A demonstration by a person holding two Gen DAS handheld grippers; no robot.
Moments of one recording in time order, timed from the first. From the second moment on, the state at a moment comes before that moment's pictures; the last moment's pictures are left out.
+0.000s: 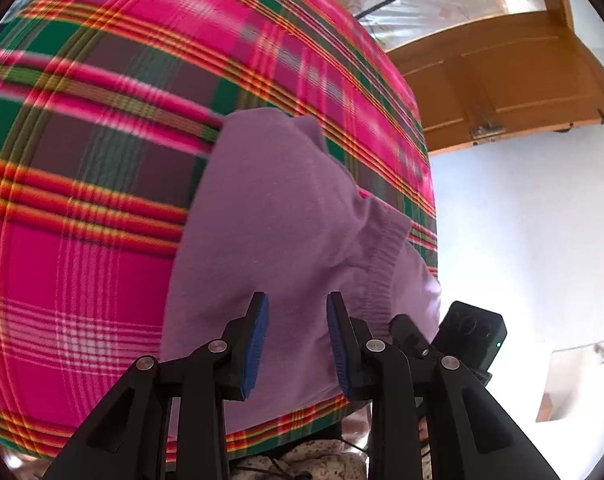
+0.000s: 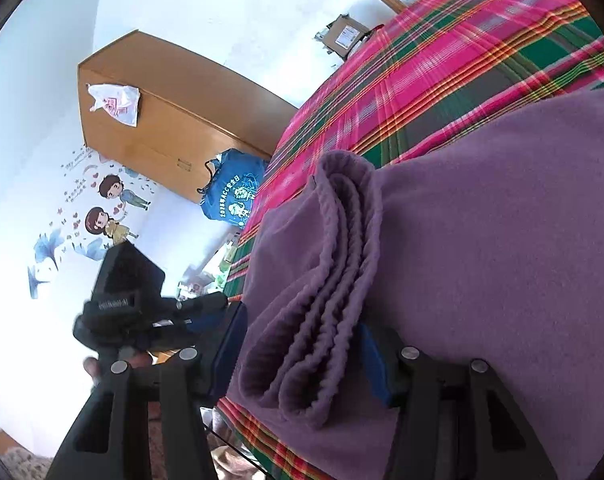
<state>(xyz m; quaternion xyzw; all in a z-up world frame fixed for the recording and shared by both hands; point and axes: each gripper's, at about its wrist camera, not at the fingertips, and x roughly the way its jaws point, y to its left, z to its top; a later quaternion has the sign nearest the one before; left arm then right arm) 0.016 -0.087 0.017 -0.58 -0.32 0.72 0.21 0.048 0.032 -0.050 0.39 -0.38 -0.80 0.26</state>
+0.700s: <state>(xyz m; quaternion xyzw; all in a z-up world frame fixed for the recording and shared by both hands) 0.022 -0.081 0.012 -0.58 -0.33 0.71 0.21 0.076 0.050 0.000 0.35 -0.32 -0.85 0.25</state>
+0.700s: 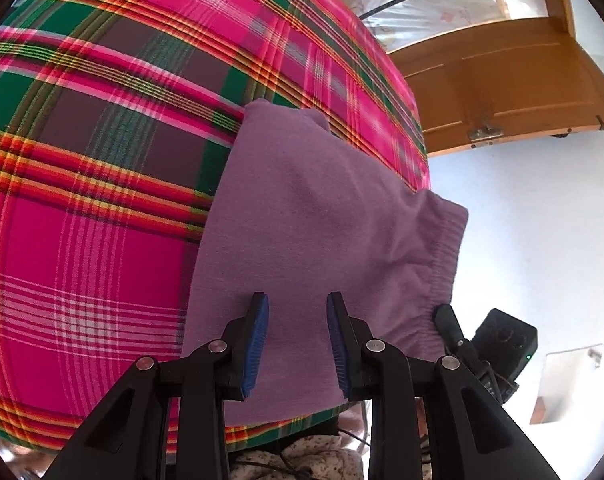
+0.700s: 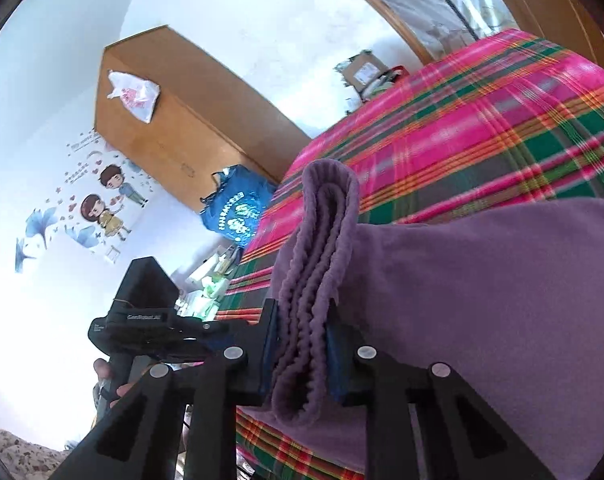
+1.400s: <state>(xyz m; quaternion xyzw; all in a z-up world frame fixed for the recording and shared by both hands) 0.002 -0.051 -0.003 -0.60 -0.31 0.70 0.21 0.091 0.071 -0.032 0.39 -0.30 -0.86 0.17</state>
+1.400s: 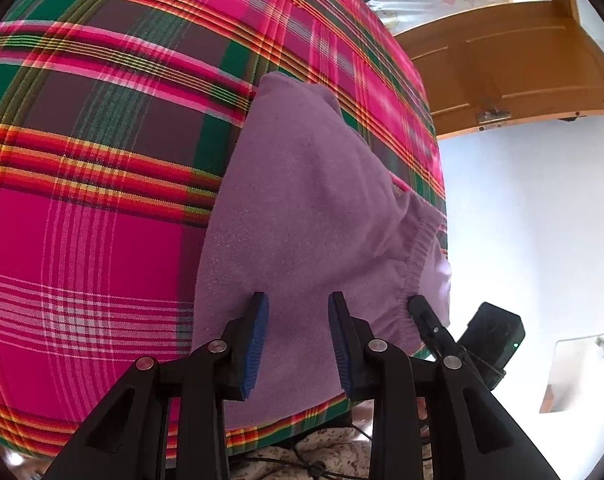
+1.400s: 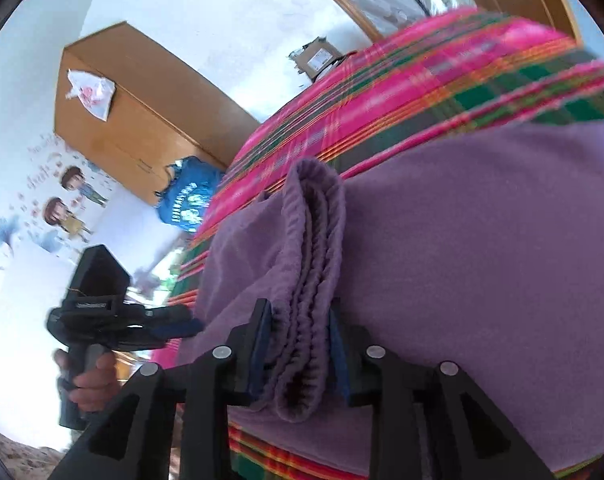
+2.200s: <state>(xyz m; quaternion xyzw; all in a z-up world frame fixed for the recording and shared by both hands) -0.076 -0.029 0.020 -0.58 -0.29 0.73 0.22 0.013 0.079 -0.016 0.38 -0.32 -0.85 0.19</state>
